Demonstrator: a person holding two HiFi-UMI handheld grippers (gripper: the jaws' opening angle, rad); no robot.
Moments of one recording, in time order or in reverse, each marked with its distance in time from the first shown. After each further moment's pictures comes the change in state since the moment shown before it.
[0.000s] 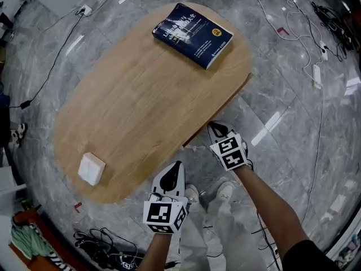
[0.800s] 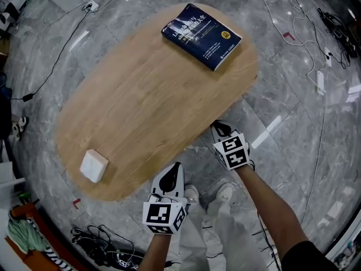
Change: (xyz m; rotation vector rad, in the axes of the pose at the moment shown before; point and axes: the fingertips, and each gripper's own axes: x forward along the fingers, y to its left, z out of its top) left arm -0.009 0.016 0.001 -0.023 -0.006 0.040; right arm 0.008 0.000 0.010 0.019 -0.012 0.009
